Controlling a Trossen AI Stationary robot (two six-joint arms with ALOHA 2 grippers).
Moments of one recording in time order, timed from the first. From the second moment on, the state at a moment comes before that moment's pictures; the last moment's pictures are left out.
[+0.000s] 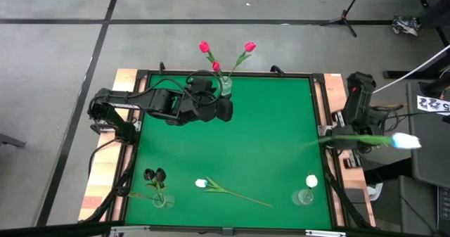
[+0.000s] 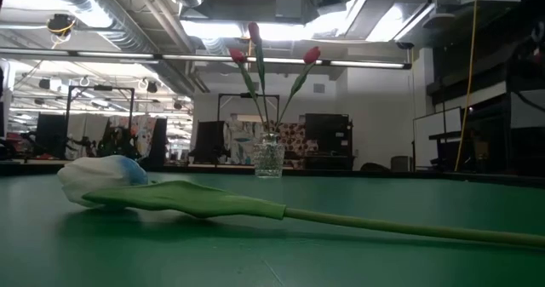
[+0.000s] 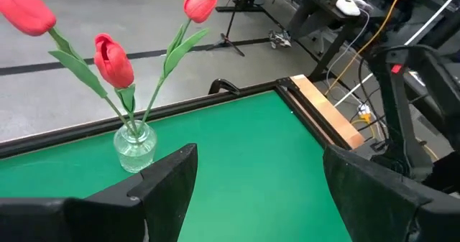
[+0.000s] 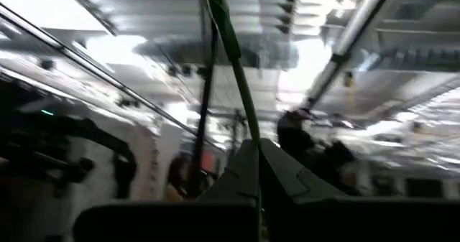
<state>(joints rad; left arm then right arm) -0.14 1.65 1.87 -0.93 -0.86 -0.96 1.23 0.48 0.30 1.14 0.73 -0.87</state>
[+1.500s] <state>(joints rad) -0.14 1.65 1.87 -0.94 -0.87 -1.00 1.22 0.33 0.23 0.42 0.52 0.13</state>
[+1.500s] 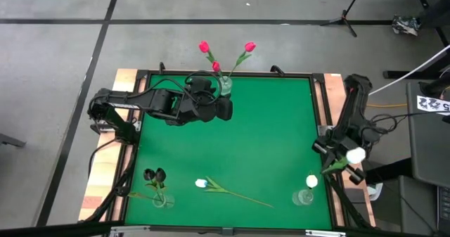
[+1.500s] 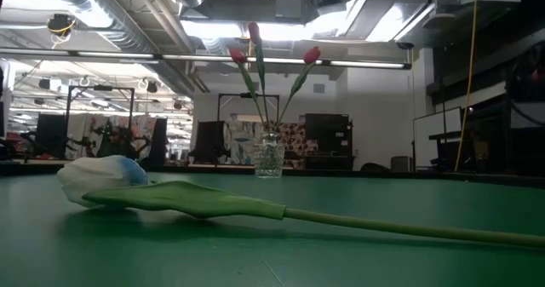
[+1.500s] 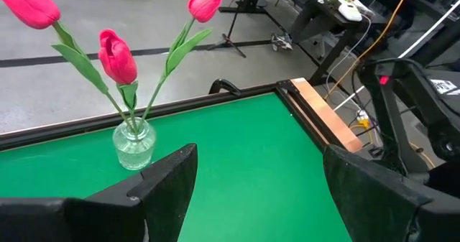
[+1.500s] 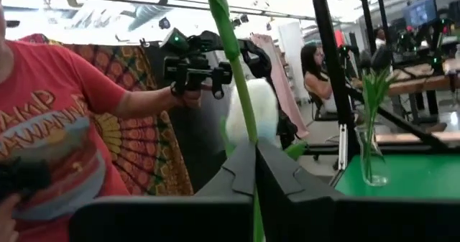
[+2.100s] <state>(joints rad) -0.14 1.65 1.87 -0.94 -0.88 -1.00 1.22 0.47 0.23 0.53 0.51 0.13</state>
